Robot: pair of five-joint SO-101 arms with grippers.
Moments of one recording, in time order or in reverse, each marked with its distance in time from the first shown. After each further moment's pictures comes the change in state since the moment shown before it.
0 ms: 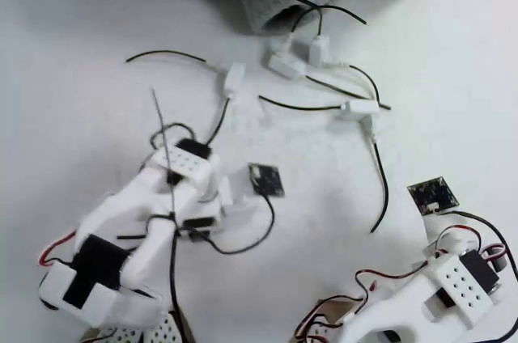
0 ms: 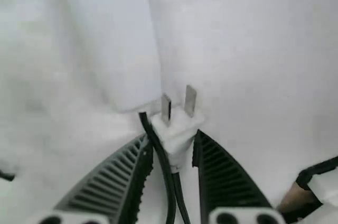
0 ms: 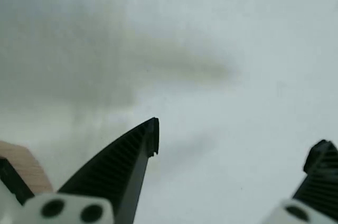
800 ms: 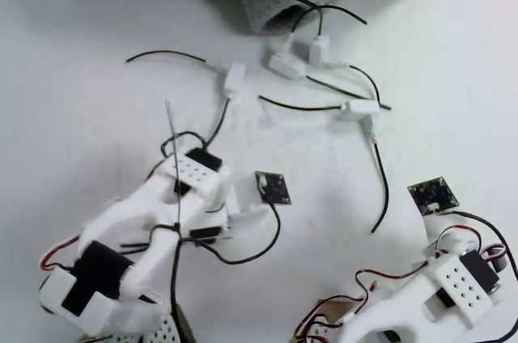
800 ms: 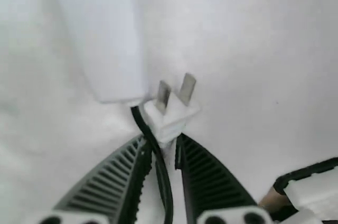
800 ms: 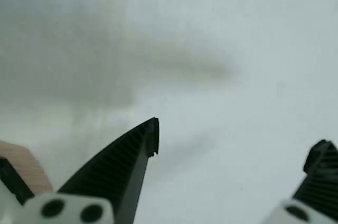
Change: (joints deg) left arm 2.6 -0.1 1.1 -0.1 6.4; right arm 0.0 0.0 0.0 0.0 0.0
